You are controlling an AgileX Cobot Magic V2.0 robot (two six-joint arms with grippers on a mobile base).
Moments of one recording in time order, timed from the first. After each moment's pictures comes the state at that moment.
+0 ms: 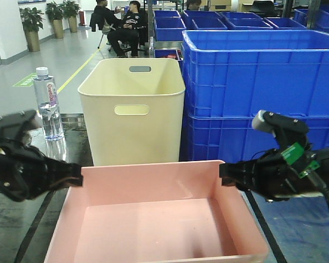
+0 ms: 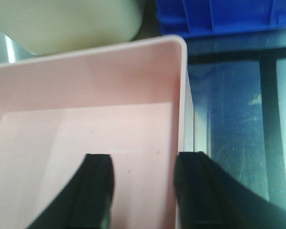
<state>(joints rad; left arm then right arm) -0.23 1.40 -1.24 -0.43 0.68 0.17 0.24 1.42 -1.18 0.30 0.55 0.03</state>
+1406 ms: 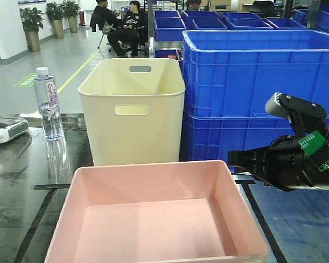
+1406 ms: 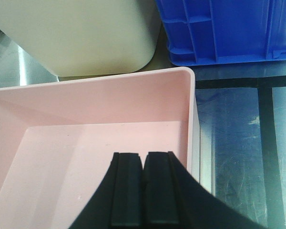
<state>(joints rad) -0.11 0.24 -0.17 0.10 0.23 -0.11 0.24 1.36 -1.18 0.30 0.55 0.03</state>
